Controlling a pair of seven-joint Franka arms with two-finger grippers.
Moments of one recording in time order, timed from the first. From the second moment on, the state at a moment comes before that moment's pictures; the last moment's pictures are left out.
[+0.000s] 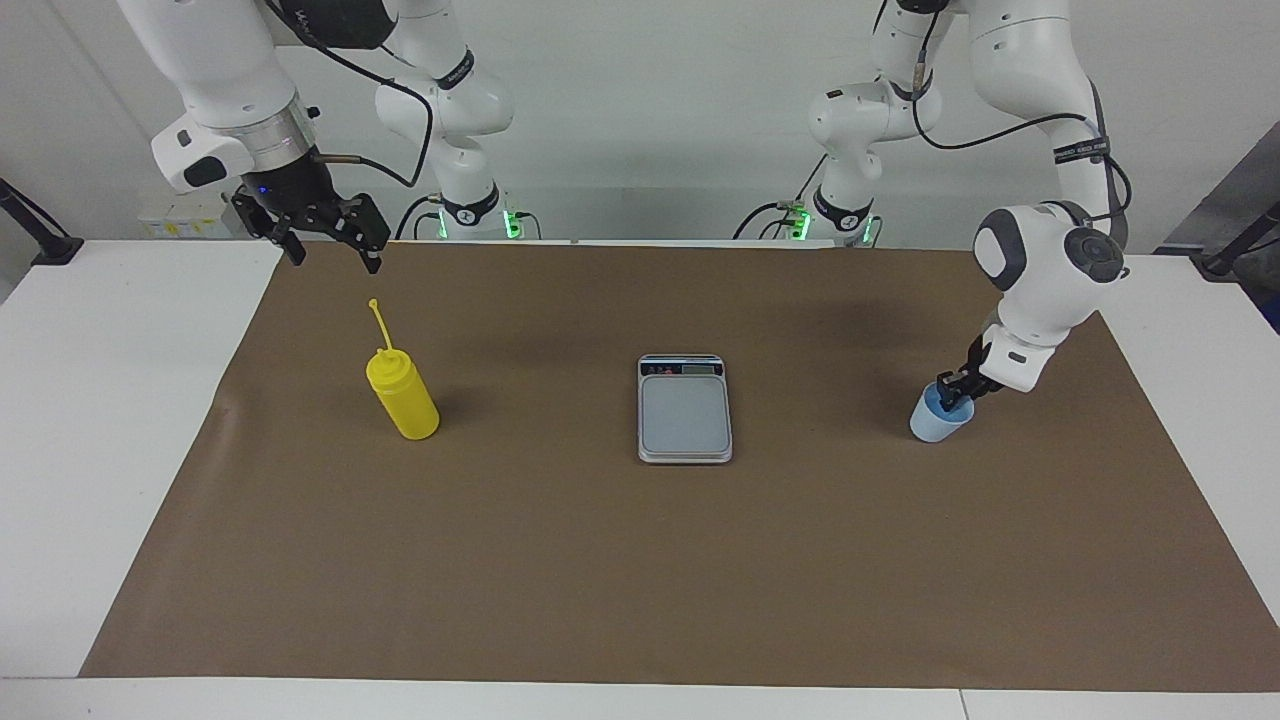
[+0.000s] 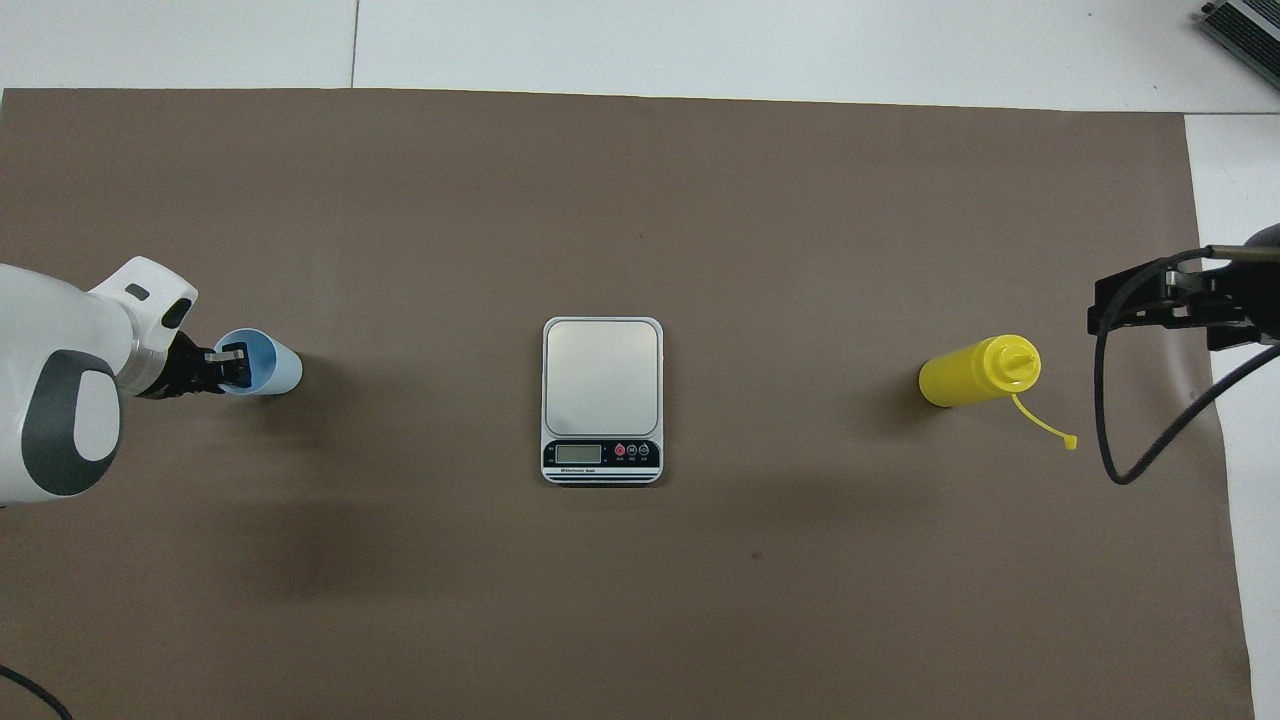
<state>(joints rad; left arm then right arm) 0.13 0.13 -0.08 -2.15 -0.02 2.26 -0.13 0.02 0.03 -0.01 -1.48 -0.01 1.48 0.15</state>
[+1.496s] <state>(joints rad) -0.27 0.19 -0.10 -1.70 -0.12 1.92 -0.47 0.01 0.03 -0.01 -1.49 -0.01 1.48 0.15</state>
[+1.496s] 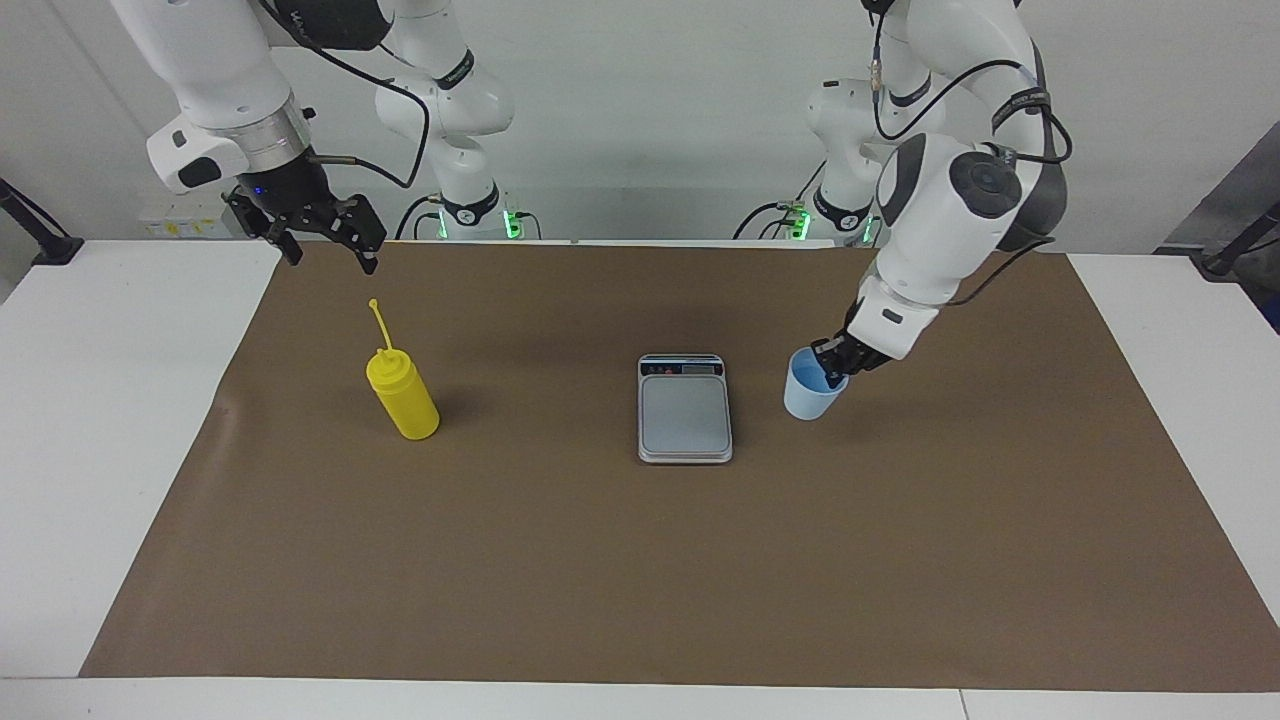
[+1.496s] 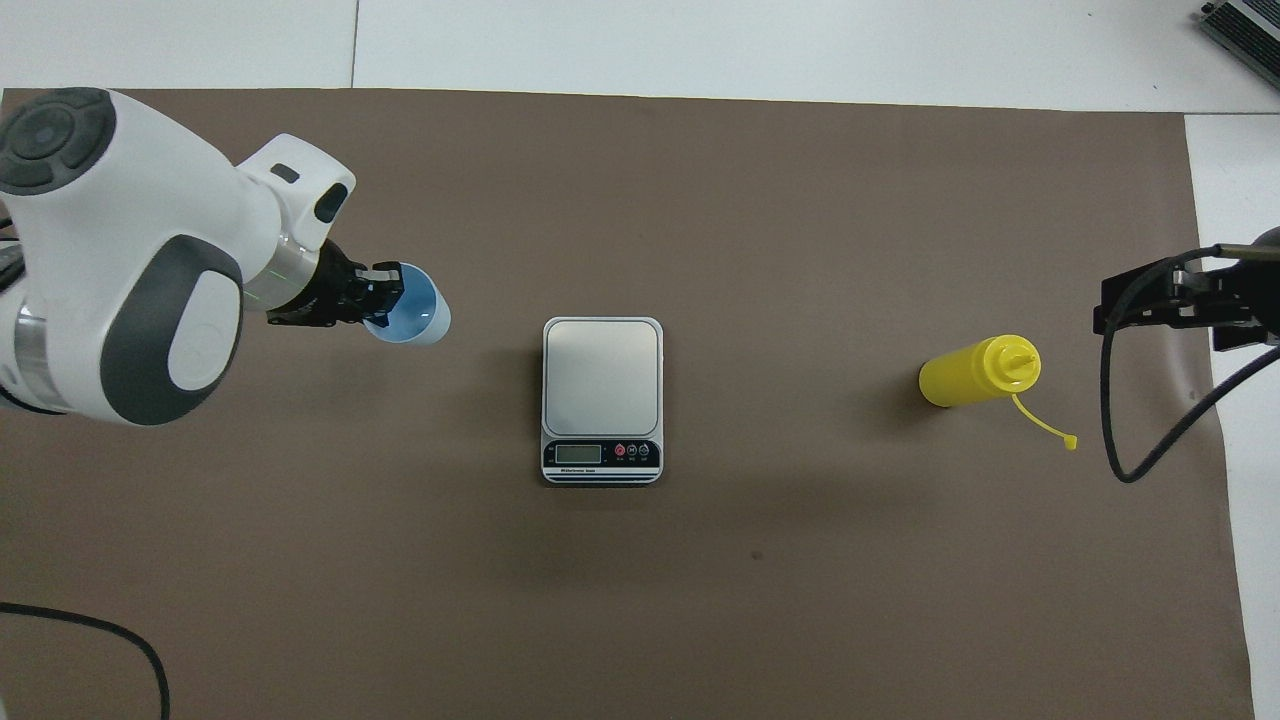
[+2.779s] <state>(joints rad) -0.49 0.35 -0.09 -1.71 -0.13 2.07 -0.59 0.01 0.00 -0.01 -1.58 -0.01 1.54 0.15</state>
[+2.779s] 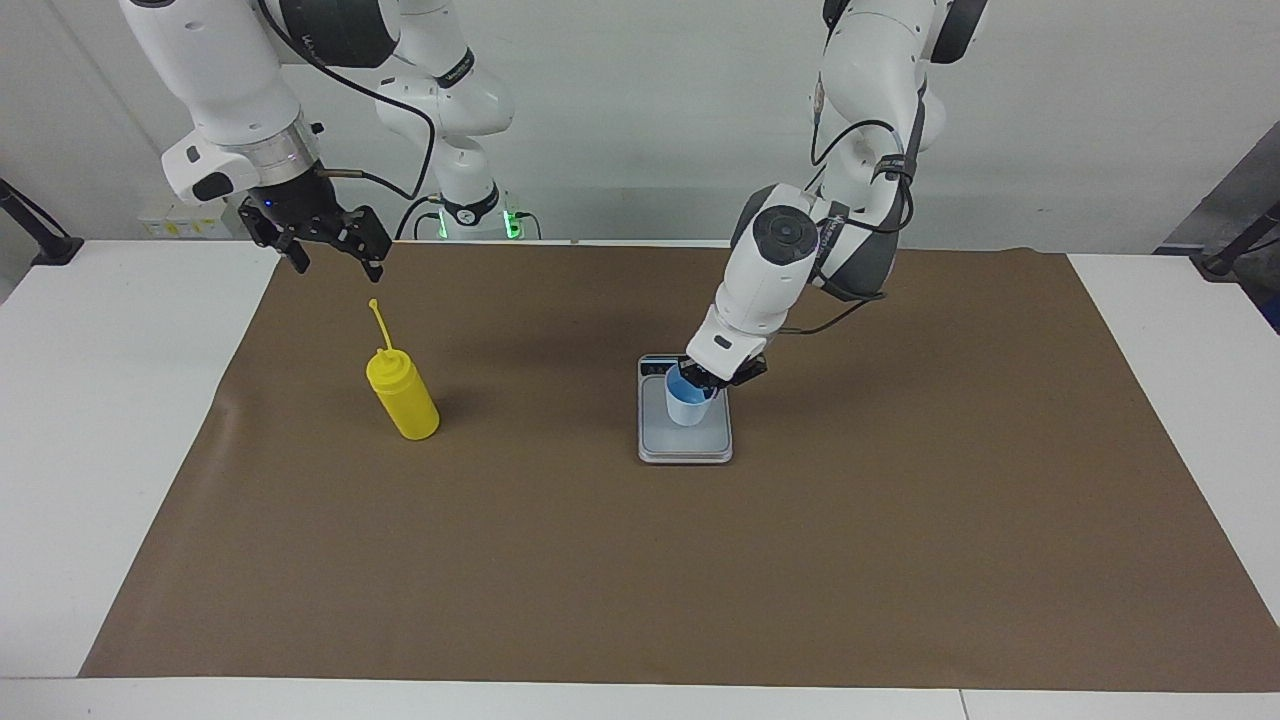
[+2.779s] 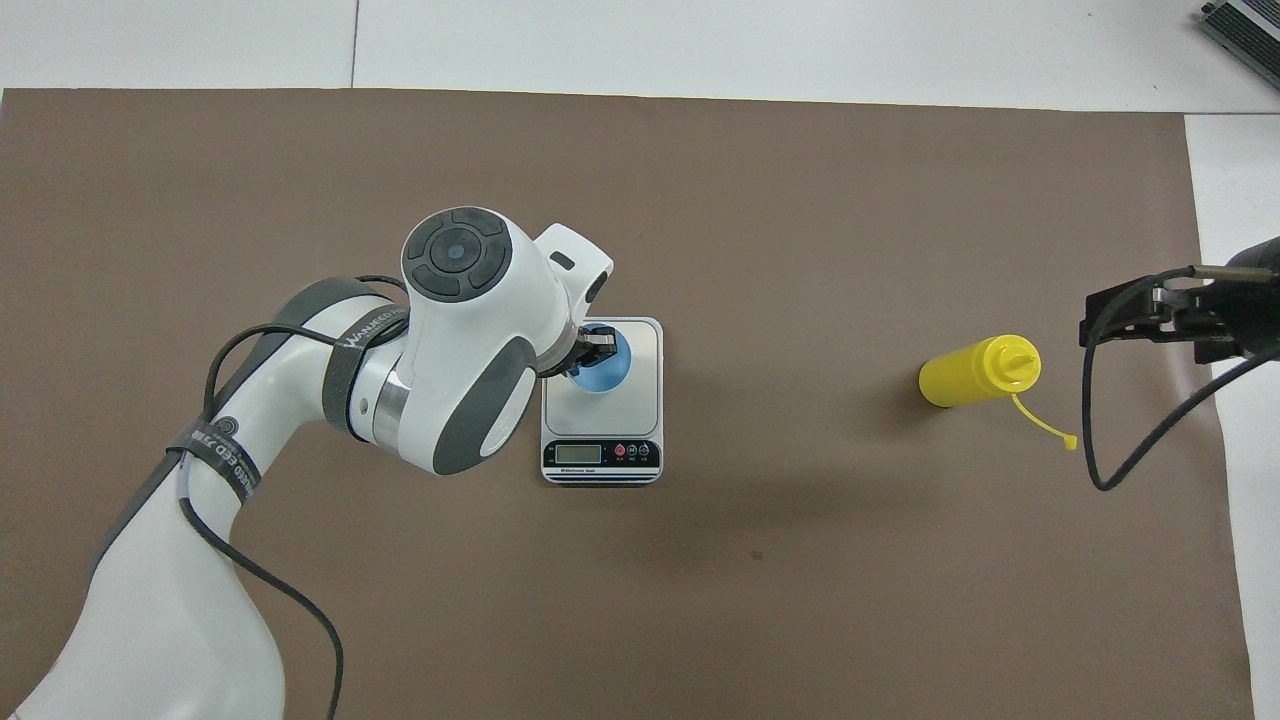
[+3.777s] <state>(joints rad) -0.48 0.31 -0.07 -1.71 -0.02 2.07 -0.59 0.00 -0.01 -0.02 -1.58 -0.01 1.56 0.15</state>
